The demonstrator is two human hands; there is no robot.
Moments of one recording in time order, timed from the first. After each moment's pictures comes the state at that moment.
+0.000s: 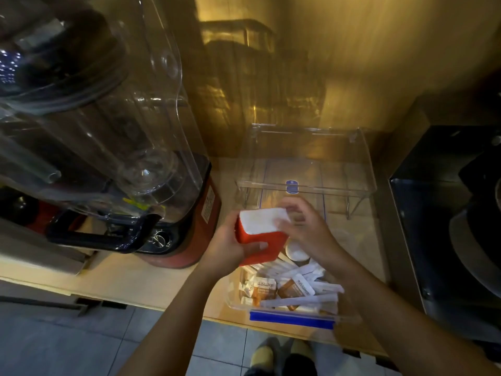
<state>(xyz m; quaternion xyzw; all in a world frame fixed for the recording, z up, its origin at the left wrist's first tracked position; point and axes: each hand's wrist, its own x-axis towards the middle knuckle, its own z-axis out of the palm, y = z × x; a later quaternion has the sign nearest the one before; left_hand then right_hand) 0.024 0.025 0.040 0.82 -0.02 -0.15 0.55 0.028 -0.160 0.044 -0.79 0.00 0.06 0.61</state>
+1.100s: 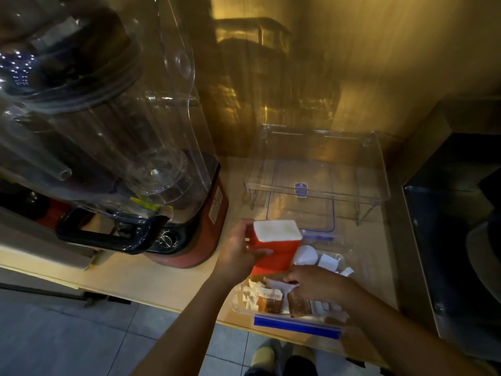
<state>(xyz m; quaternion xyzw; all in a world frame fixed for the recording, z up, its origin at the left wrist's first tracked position) 0.022 0.019 0.017 0.85 0.02 -0.12 0.52 0.013 -0.165 -0.031 -0.87 -0.16 0.40 0.23</state>
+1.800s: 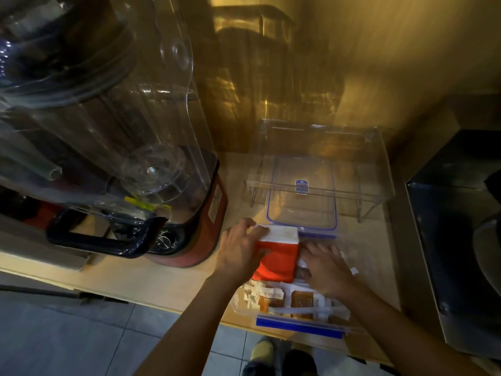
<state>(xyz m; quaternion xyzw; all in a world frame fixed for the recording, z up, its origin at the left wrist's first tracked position) 0.029 0.022 0.004 0.97 -0.14 -0.04 0.20 0.011 -0.183 -0.050 -0.97 -0.15 0.14 0.10</state>
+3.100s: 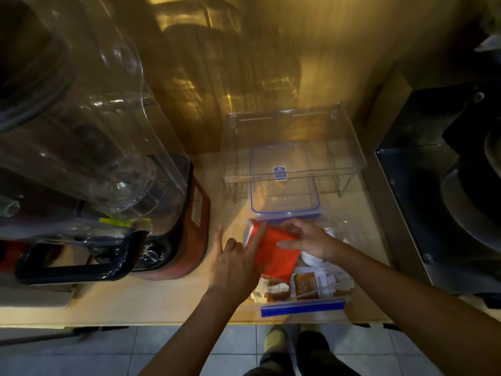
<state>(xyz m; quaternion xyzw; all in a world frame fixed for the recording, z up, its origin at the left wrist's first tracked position) 0.004 0.027 -0.001 0.97 -0.24 -0.05 -0.01 0.028 -0.180 -0.045 -0.72 0.05 0.26 0.64</state>
